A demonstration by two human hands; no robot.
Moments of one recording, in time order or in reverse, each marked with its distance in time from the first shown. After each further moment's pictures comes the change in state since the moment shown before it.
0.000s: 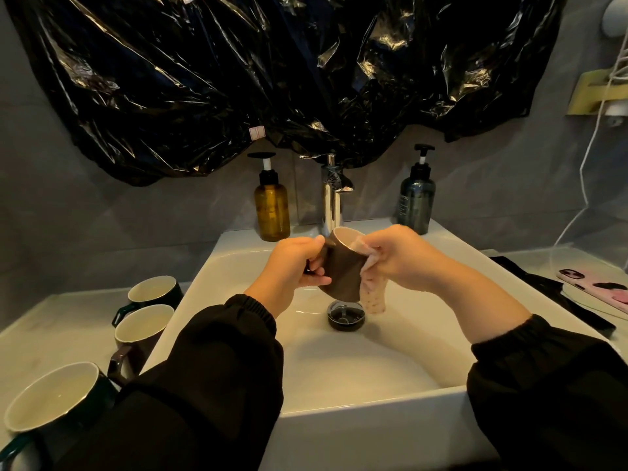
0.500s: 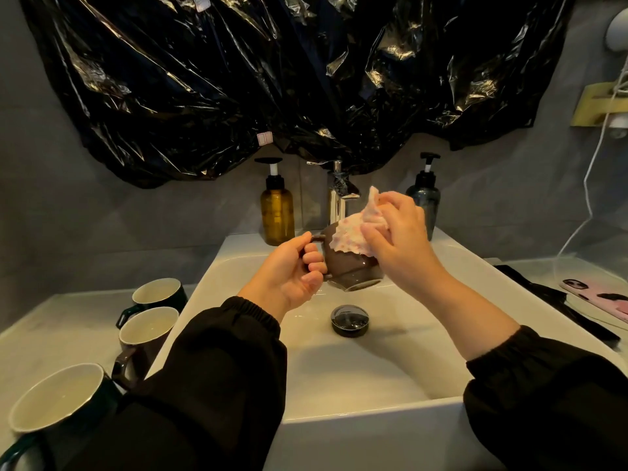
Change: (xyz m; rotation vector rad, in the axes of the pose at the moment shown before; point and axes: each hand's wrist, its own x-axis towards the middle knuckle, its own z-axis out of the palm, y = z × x) left_hand 0.002 0.004 -0.013 -0.748 -0.114 -0.360; right_hand 0.015 -0.002 0.016 -0.031 0.498 -0.014
